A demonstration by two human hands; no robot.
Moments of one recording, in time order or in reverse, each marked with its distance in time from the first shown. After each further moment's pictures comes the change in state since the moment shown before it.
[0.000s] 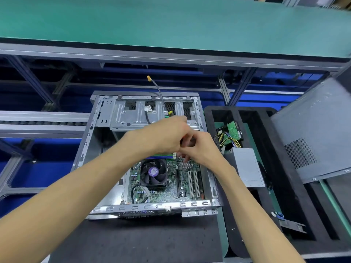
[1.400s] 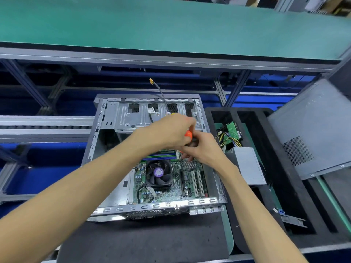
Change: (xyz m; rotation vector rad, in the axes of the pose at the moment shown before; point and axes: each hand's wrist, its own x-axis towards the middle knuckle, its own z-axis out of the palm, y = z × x) left_hand 0.001 -0.006 -0.006 0.026 0.099 -0.036; right_hand -0.001 -0.005 0.006 -0.040 0.031 0.025
